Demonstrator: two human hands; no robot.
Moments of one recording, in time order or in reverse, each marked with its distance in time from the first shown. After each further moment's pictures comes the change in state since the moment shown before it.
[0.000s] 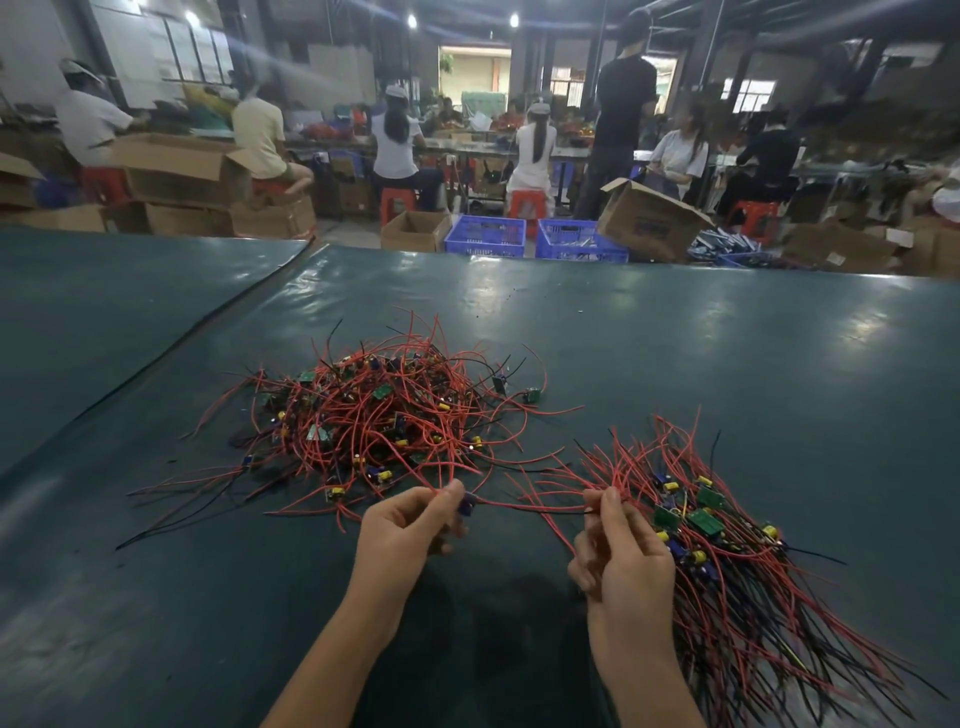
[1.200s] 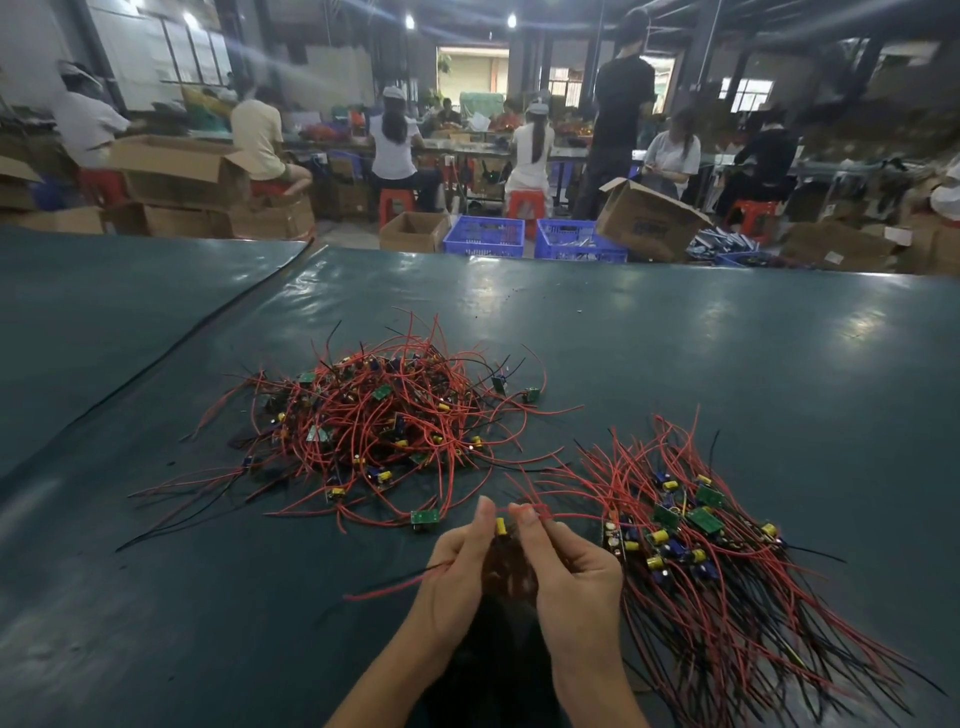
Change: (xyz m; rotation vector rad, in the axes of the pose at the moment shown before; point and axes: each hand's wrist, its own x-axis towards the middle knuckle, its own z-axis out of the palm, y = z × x) left_hand -0.019 -0.013 0.034 -0.109 -0.242 -0.083; right_hand -0.022 0.023 0.017 -0.301 -0.135 -0.040
